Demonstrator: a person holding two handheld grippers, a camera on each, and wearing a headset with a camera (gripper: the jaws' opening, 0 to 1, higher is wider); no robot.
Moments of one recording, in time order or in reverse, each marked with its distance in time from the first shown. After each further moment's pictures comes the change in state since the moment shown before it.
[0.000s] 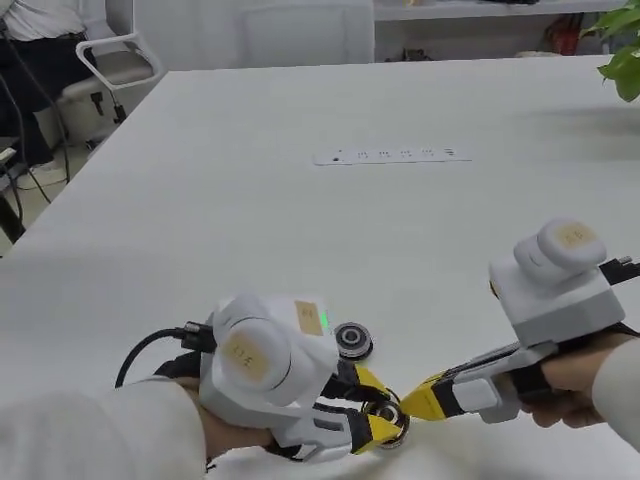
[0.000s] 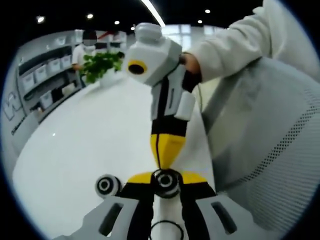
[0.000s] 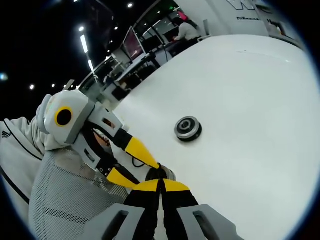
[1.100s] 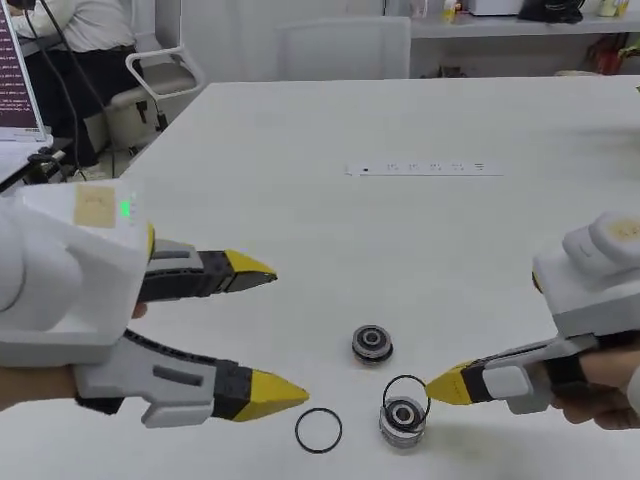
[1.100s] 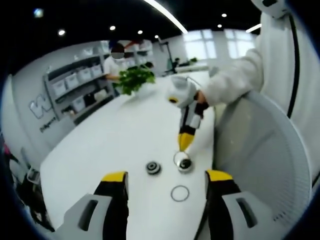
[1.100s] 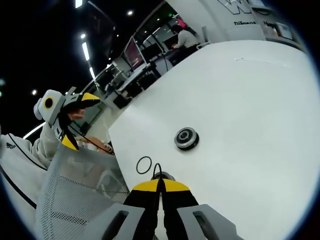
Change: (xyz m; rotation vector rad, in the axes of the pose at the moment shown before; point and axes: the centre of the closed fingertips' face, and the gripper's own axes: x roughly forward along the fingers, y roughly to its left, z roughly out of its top) left arm -0.149 0.011 0.017 -0.067 -0.047 0.279; right arm -0.019 0.002 0.014 0.019 -0.078 0.013
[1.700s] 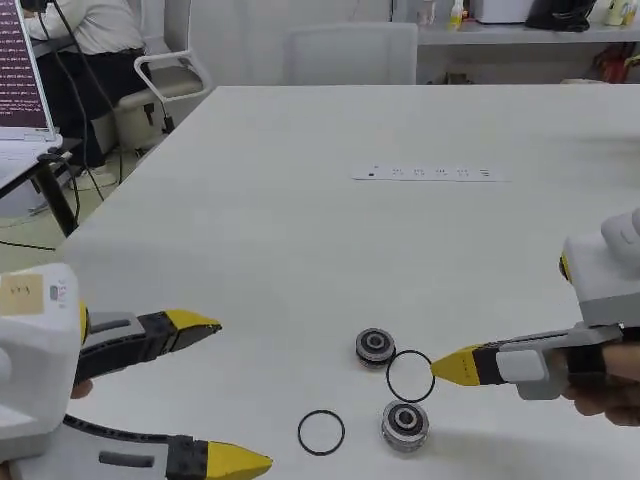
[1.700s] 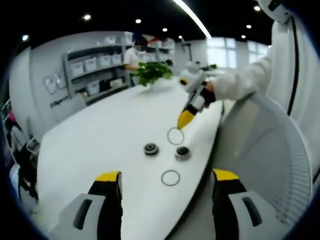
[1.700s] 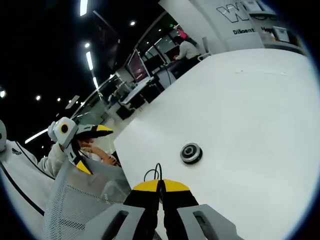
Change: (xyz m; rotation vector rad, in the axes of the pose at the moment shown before) left arm -0.012 -0.016 -0.041 -0.192 -0.010 0.082; right arm -0.011 0.022 0.022 0.000 -0.105 0.031
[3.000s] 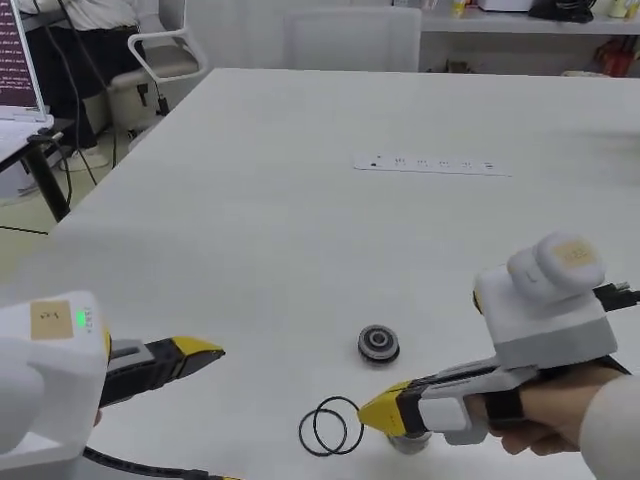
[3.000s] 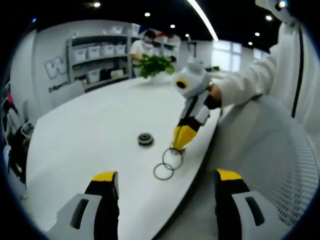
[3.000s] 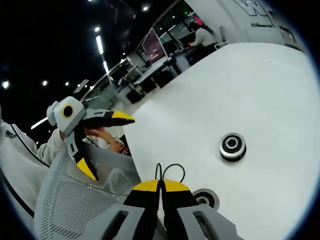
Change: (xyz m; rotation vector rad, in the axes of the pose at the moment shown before) left arm 0.012 -0.007 -0.017 -0.094 0.034 -0.038; right arm 0.065 0.028 -0.026 -0.061 0.142 0.071
